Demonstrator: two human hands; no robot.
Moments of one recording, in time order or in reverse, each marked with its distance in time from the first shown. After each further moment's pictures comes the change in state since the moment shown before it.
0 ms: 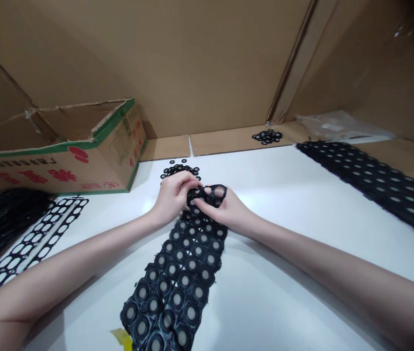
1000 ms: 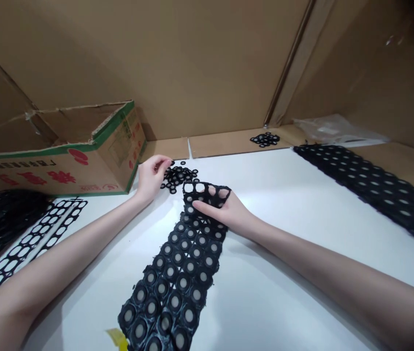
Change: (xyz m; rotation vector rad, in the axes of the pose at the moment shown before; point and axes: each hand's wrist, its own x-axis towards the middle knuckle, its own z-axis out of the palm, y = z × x) left_hand 0.030 -0.053 -0.033 0.040 0.300 -0.115; right_hand -0.005 -0.005 -0.004 0.237 0.028 0.155
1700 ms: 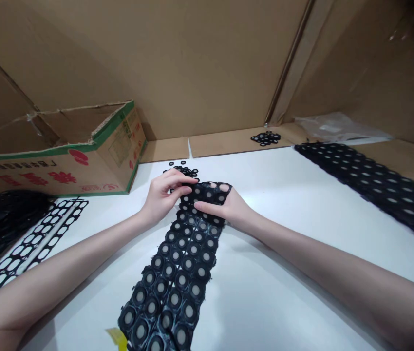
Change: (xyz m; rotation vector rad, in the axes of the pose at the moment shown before) left_hand -0.041 0.038 0.004 -0.119 -0.267 0.289; right_hand 0.006 0.006 -0.008 0.015 -0.042 -0.044
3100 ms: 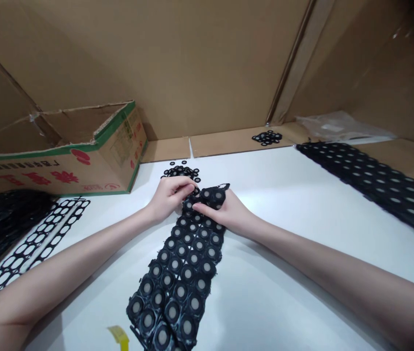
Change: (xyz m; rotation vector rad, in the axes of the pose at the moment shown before) left_hand 0.003 -0.001 0.003 0.026 -0.190 -0.144; right_hand -0.003 0.003 0.006 -0.290 -0.018 -0.090
